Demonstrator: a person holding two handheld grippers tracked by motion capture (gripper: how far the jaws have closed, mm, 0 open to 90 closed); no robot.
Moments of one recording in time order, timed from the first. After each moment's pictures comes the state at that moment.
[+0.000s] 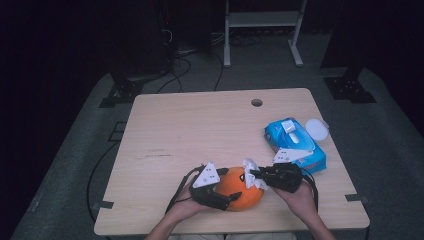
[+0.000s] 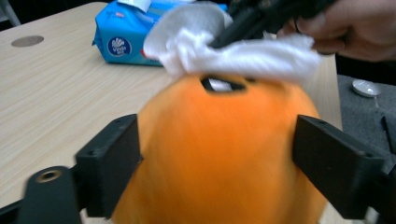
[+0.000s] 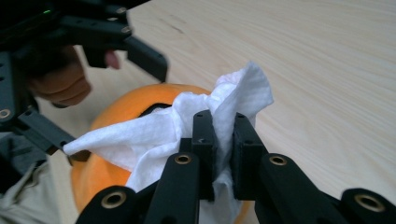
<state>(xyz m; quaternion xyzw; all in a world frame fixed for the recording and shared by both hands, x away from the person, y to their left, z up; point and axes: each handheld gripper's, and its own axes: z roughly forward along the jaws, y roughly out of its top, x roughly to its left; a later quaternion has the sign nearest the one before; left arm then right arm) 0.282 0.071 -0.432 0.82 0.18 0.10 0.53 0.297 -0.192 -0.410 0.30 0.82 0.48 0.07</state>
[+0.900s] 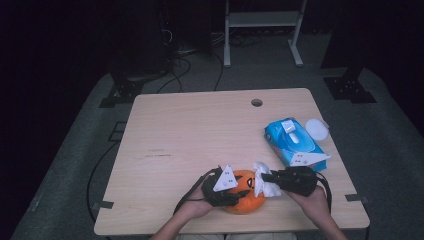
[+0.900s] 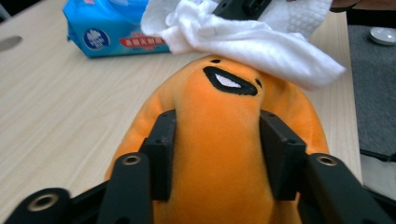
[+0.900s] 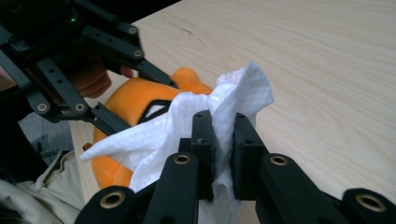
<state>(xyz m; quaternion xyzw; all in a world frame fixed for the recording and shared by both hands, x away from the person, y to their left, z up) 0.274 0.040 -0.430 0.86 0.14 0.14 0.46 0.290 -0.234 -0.417 0.31 0.80 0.51 0.05</state>
